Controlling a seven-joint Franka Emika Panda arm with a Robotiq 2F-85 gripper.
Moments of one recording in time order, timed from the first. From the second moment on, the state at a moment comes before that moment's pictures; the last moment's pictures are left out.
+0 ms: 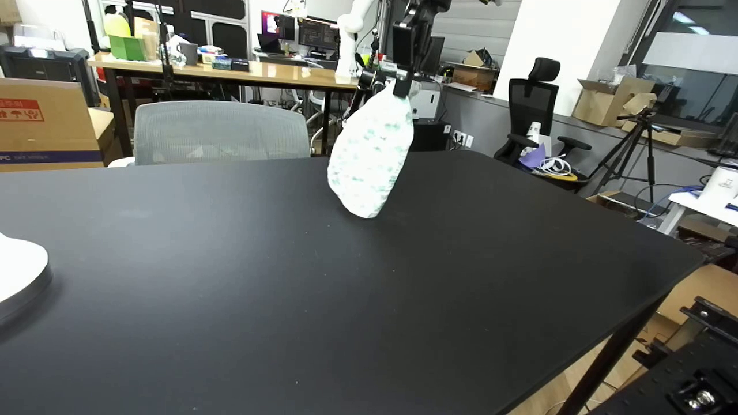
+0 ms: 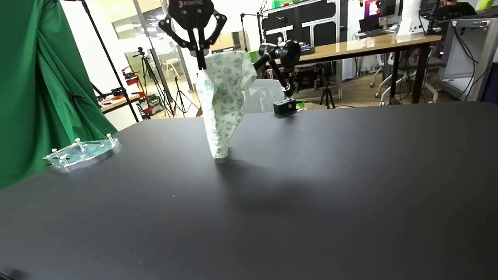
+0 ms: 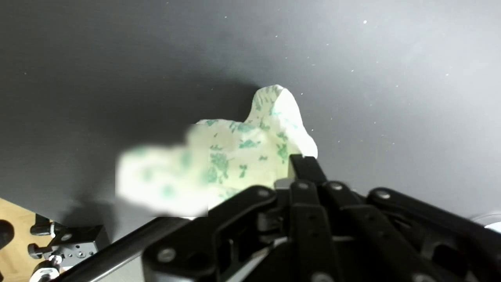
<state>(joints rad) -0.03 0.11 0.03 -2.15 0.14 2.27 -0.79</state>
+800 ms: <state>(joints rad) 0.02 -0.24 0.03 -2.52 0.20 2.16 -0.64</state>
